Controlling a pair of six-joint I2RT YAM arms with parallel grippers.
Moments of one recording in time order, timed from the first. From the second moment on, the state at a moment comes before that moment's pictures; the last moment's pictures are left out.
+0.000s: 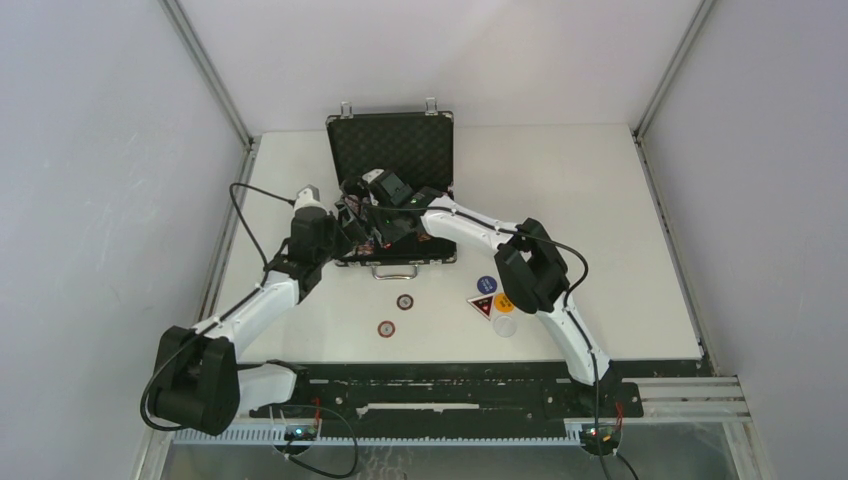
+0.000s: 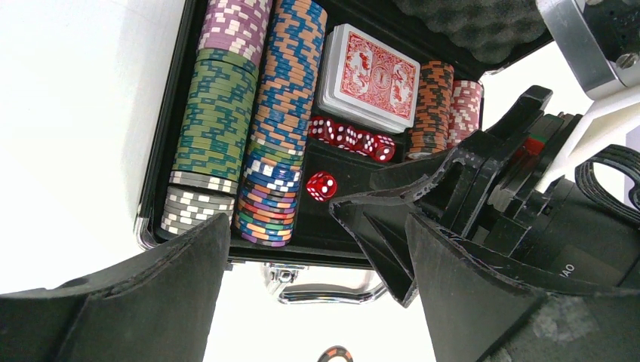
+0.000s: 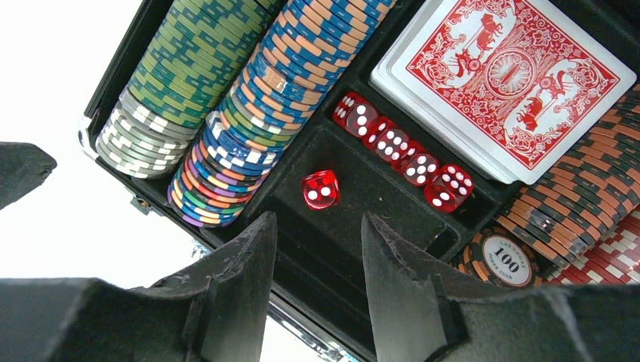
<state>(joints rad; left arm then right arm) -0.28 1.21 0.63 0.04 -0.07 -0.71 0.85 2.31 1.99 -0.58 0.03 0.20</state>
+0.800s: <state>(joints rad) -0.26 1.12 0.58 0.04 -0.13 -0.74 0.85 2.35 1.99 -0.58 -0.01 0.22</state>
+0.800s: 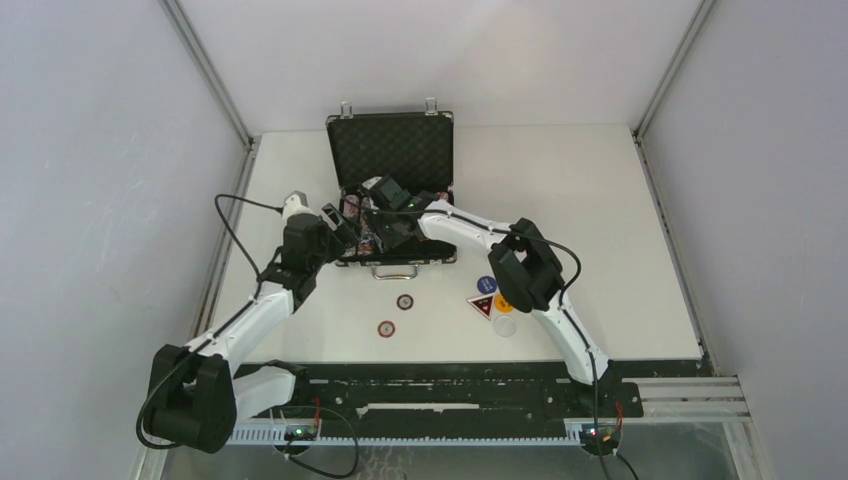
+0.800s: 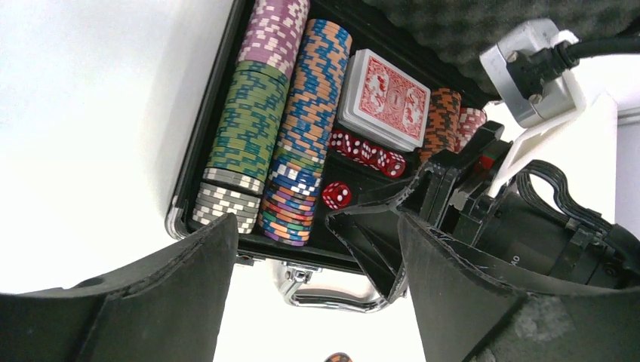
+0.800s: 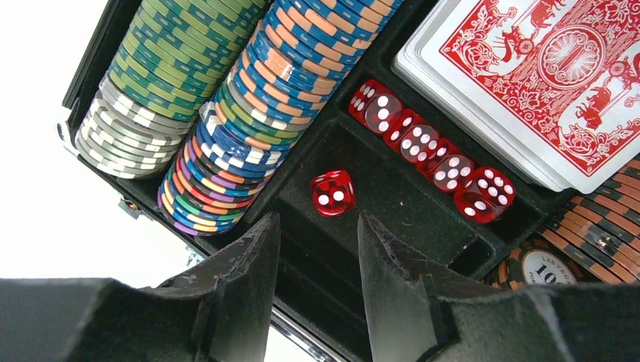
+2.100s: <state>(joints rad) -0.23 1.11 0.57 0.05 -0.13 -0.78 0.84 2.31 1.98 -0.55 0.03 0.22</state>
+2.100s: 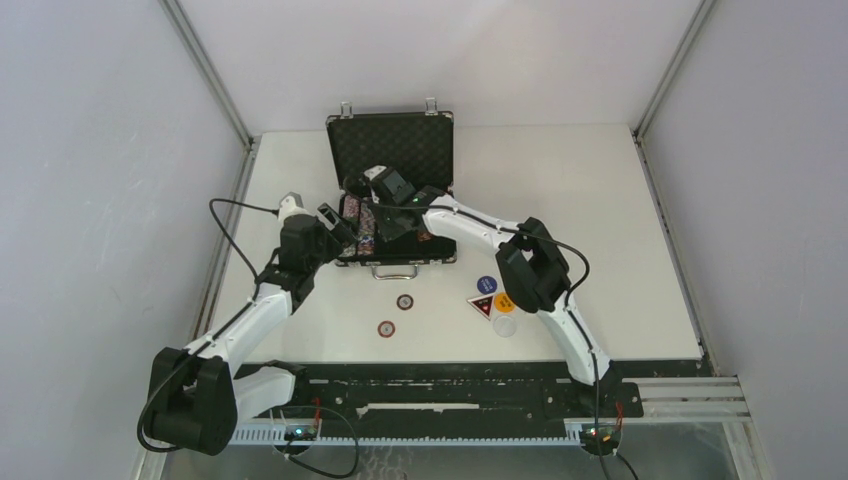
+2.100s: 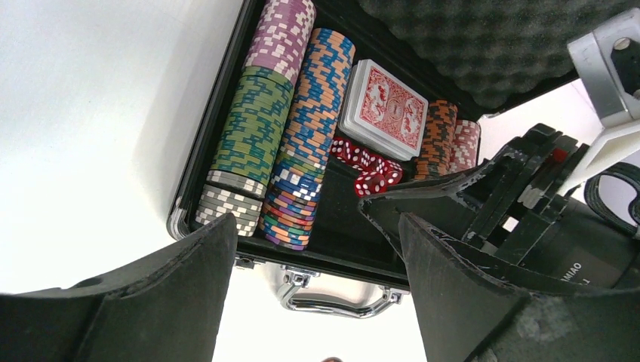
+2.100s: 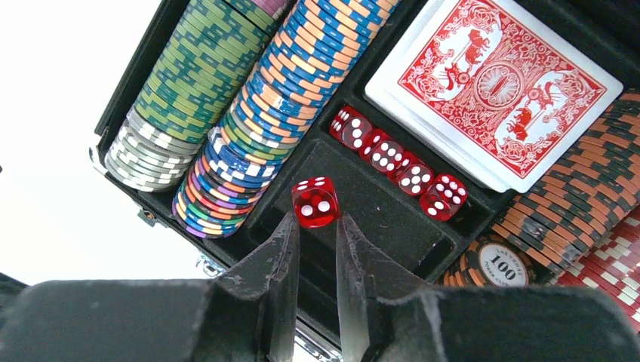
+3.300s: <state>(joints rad) -0.23 1.14 0.57 0.07 -0.10 -0.78 0.72 2.32 2.02 -0.53 0.07 0.22</state>
